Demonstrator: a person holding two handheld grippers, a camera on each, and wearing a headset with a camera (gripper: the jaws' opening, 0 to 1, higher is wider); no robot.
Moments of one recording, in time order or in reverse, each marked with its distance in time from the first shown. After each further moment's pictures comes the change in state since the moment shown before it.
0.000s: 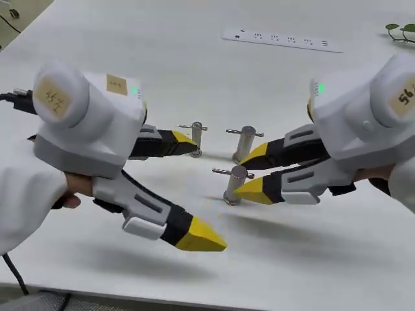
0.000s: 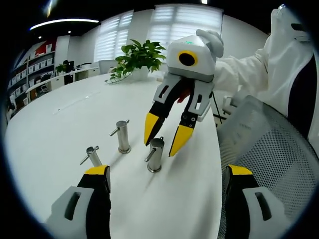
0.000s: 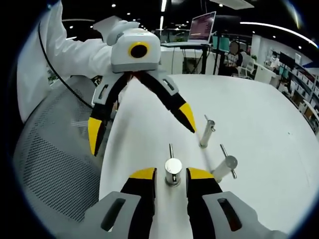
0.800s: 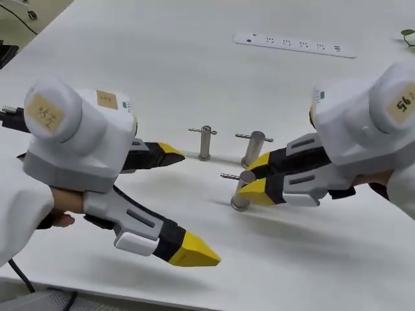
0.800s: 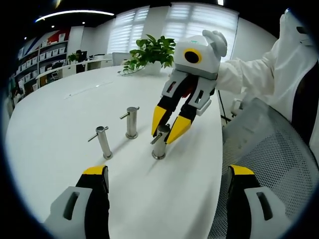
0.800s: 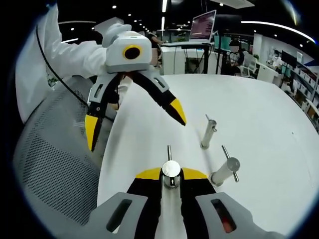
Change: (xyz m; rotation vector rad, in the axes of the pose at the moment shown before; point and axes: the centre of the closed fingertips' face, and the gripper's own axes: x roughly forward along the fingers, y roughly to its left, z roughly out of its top) left arm -0.013 0.002 -0.015 -0.099 0.030 0.083; right arm 0.005 -0.002 -0.001 0.003 -0.007 0.032
